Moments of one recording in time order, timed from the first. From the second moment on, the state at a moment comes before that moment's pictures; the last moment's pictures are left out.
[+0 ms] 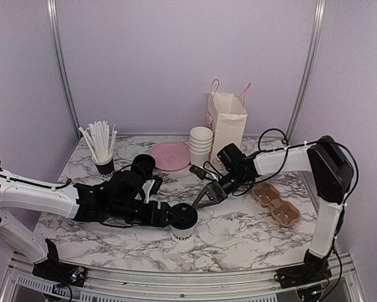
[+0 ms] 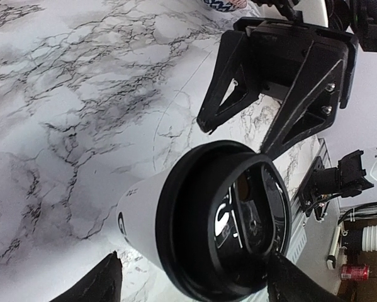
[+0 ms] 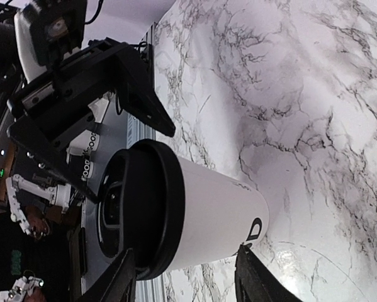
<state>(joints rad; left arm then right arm) -1.05 1.44 0.74 0.04 0.14 -0.81 0.64 1.92 1.21 -0.41 -1.14 -0.06</state>
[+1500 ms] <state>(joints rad) -0.94 1.46 0.77 0.04 0.24 -0.77 0.71 1.87 1.18 -0.48 -1.01 -0.16</state>
